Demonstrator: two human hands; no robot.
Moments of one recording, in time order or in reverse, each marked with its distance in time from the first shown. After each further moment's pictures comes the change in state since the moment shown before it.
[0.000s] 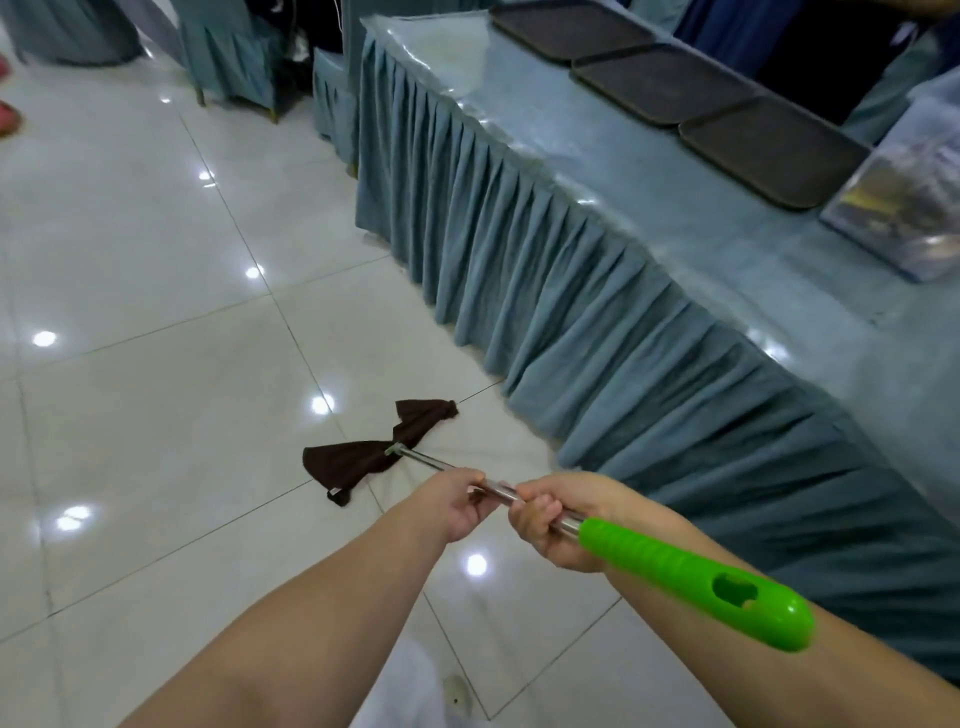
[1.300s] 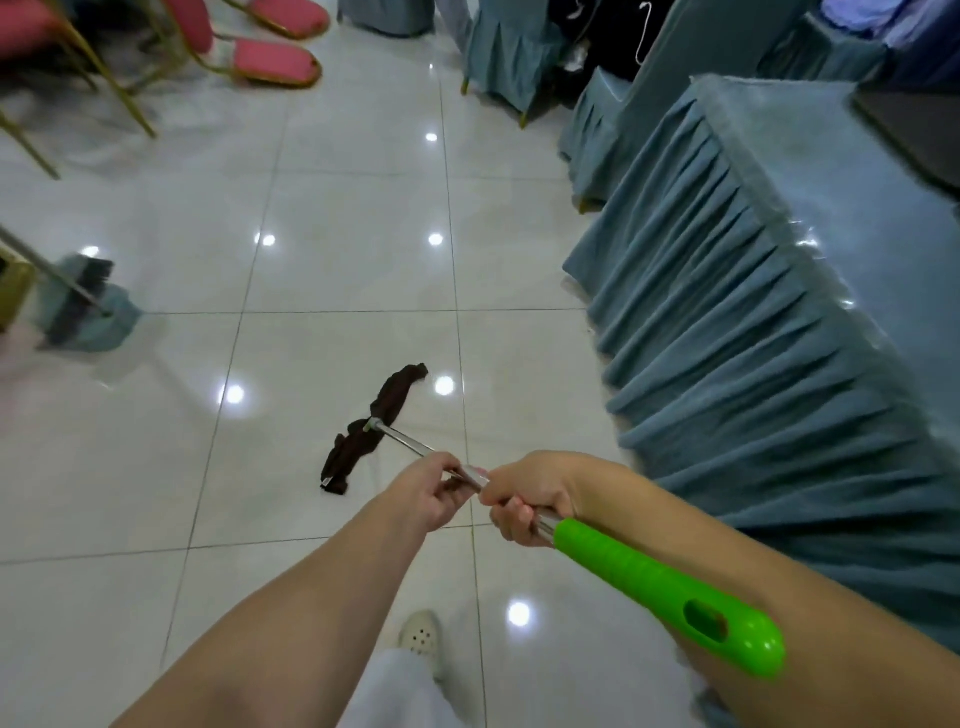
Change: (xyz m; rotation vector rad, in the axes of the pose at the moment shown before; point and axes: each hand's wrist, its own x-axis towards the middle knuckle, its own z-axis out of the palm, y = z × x) left_hand 0.048 0.376 -0.170 -0.594 0.252 0.201; right_hand 0.191 -0.159 0.409 -1.173 0.038 0.224
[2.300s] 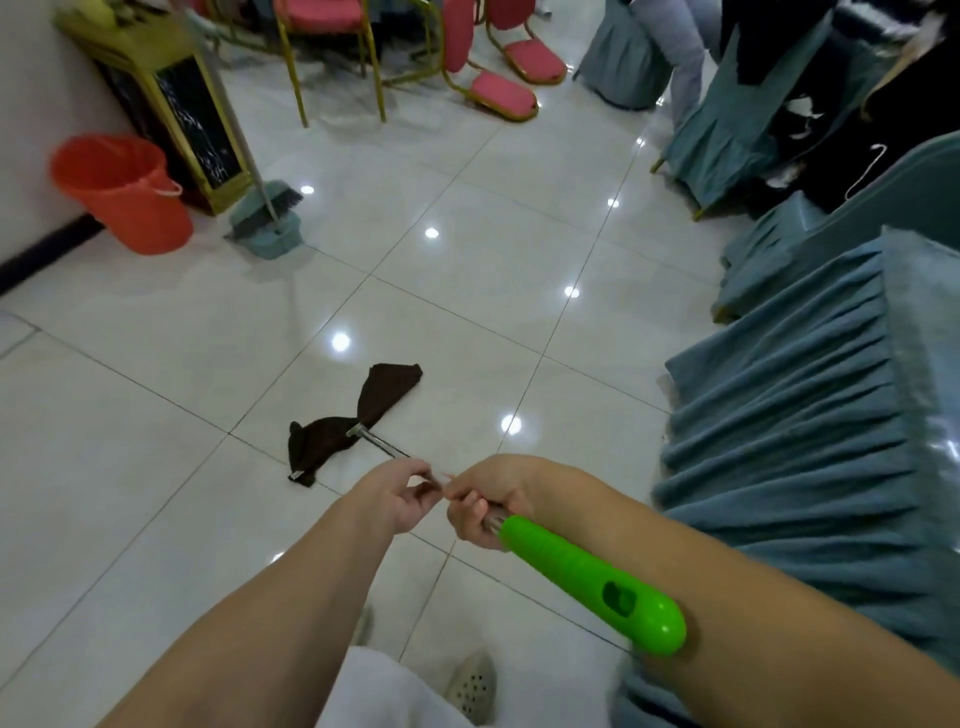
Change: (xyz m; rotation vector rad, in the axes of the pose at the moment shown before) left_hand 0.005 -0.035 0.021 -0.398 0.108 0.144; right_hand -0.004 -0.036 -0.048 -0.376 -0.120 0.029
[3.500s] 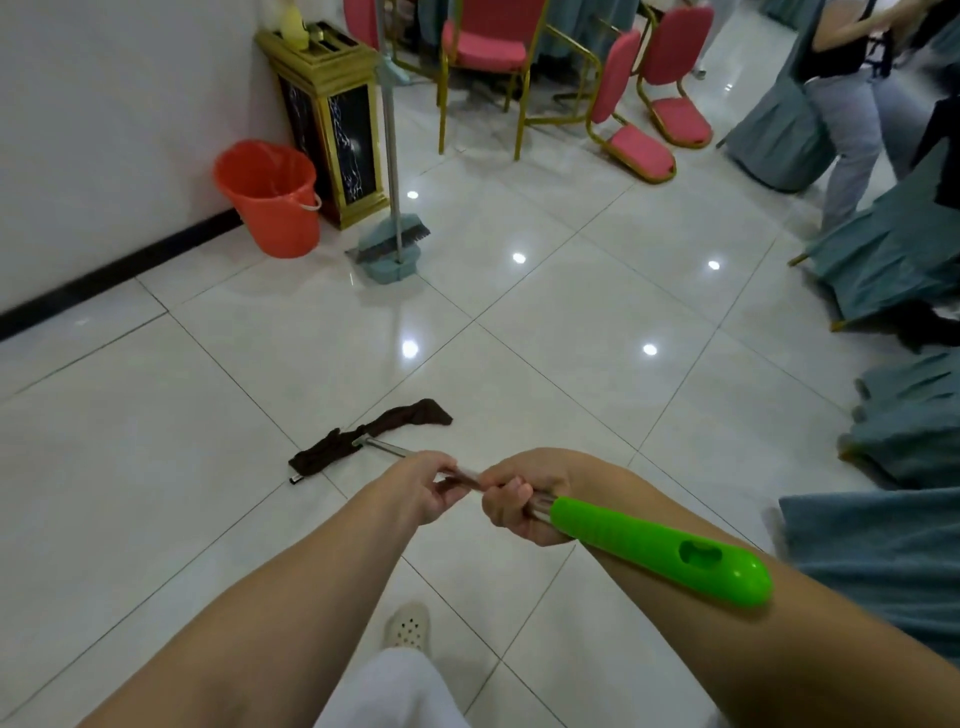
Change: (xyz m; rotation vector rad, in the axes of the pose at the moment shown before) left_hand 0.022 0.279 -0.043 -0.047 0.093 0.118; right_hand 0.097 -0.258 0.128 -0.077 -0.202 0.265
